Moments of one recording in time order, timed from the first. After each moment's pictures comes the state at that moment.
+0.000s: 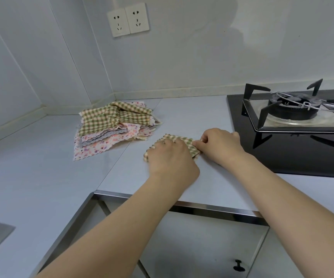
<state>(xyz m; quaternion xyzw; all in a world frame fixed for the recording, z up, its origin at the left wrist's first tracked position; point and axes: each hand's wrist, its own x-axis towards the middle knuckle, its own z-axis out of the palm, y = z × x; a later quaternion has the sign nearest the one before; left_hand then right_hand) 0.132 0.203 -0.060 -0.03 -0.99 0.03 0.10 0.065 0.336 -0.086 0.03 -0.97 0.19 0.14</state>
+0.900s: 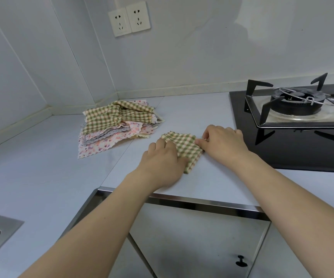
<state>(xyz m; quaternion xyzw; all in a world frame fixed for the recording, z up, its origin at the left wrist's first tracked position) 0.128 0.164 -0.063 -0.08 -0.99 -0.10 -0.01 0.078 0.338 -0.086 0.03 -0.98 0.17 0.13</state>
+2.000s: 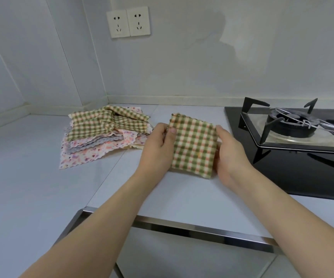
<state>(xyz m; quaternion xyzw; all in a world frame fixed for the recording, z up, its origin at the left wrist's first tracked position) 0.067 0.165 -0.072 -0.12 -0.79 -0.56 0.20 0.078 0.316 -0.067 -0.10 -0.55 0.82 0.08</state>
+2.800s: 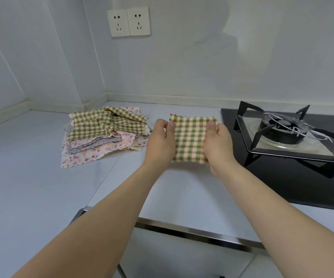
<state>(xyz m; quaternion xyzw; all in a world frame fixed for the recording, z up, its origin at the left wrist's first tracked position) 0.052 0.187 -0.049 -0.04 -0.81 -0.55 0.19 0.048 0.315 -0.055 -0.11 -0.71 0.66 0.23</state>
